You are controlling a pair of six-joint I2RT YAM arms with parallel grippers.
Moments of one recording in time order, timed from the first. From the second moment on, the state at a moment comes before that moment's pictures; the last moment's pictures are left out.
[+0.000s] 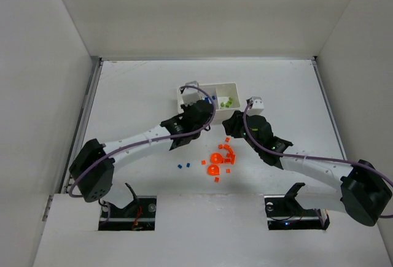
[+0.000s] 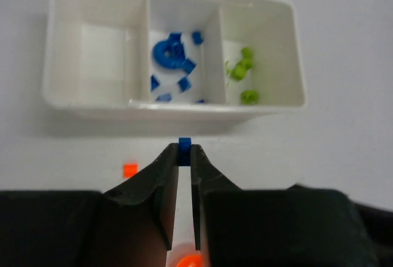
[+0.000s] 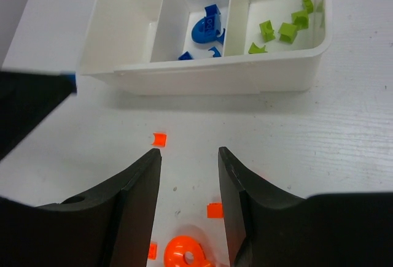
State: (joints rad) left arm -0.94 1.44 1.01 -0.18 -0.68 -0.80; right arm 0.75 1.17 0.57 0.26 0.32 0.58
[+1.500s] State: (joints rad) left arm -0.82 0.89 0.35 -0.06 -0.51 -0.82; right arm 0.95 1.79 0.90 0.24 0.37 0.57
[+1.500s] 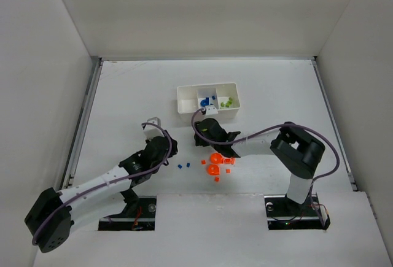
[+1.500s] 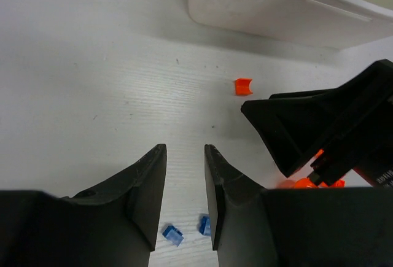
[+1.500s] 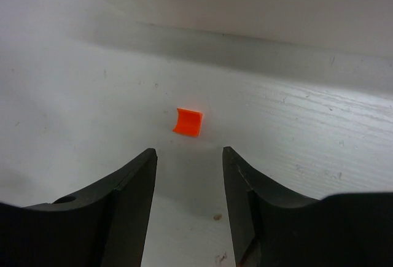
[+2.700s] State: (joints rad) left arm -0.98 0.76 0.19 -0.10 -0.43 -0.85; right arm 1.02 1.57 1.04 0.04 0.48 0.53
